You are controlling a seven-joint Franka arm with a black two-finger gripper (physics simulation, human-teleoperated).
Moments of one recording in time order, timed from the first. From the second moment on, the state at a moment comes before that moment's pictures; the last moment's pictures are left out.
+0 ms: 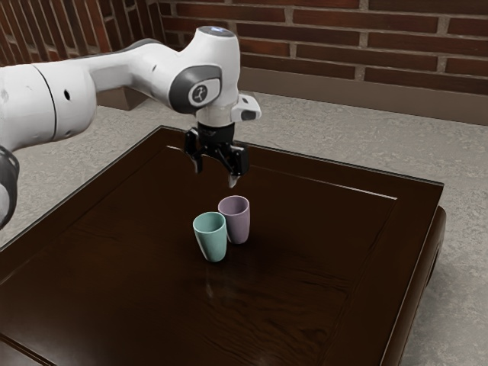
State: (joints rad) arm 0.00 0.42 -0.23 -1.43 0.22 1.75 -0.22
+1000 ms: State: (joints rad) arm -0.05 0.66 -0.22 -1.43 0.26 2.05 -0.34
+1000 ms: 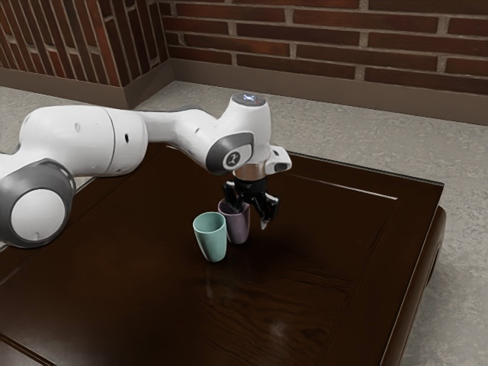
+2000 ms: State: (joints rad) arm -0.05 0.53 -0.23 -1.38 0.31 1.96 -0.33
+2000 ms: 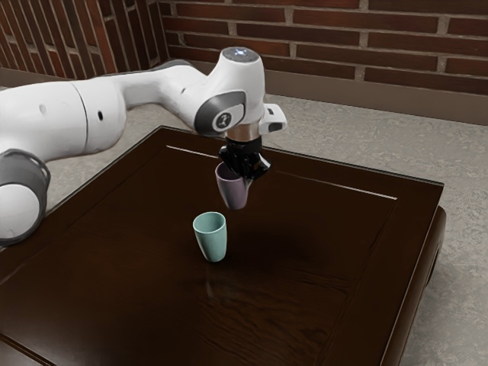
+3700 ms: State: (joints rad) arm -0.05 0.30 -0.19 -1.71 0.21 2.00 -0.37
